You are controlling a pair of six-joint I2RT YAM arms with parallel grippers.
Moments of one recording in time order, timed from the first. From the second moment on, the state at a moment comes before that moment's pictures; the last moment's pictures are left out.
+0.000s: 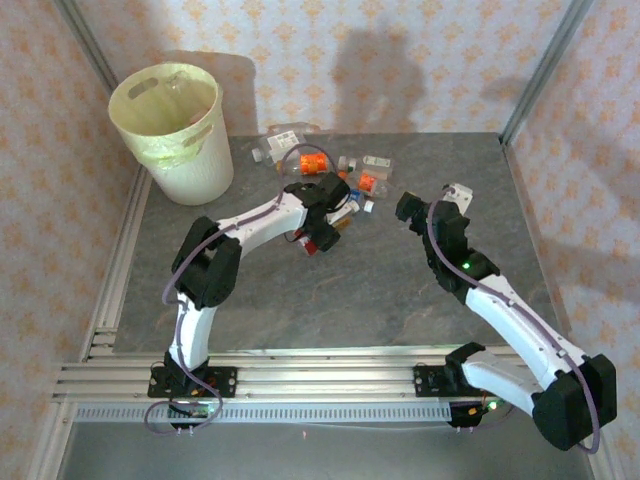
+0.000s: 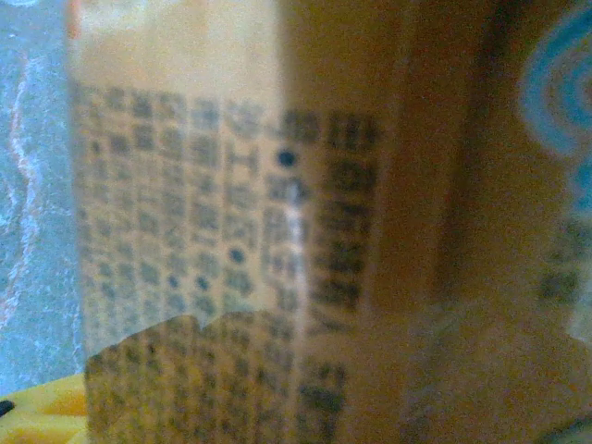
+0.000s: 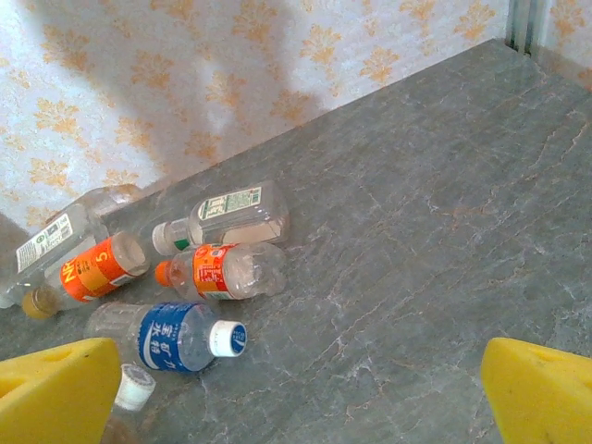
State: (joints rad) left arm -0.64 2.04 1.65 -0.86 -0.16 0.14; right arm 0.44 1.00 0.75 -0.18 0.48 0.57
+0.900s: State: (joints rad) left arm -0.53 1.66 1.67 -0.84 -0.29 -0.09; right arm 0.44 1.07 0.75 -0.12 0.48 0.53
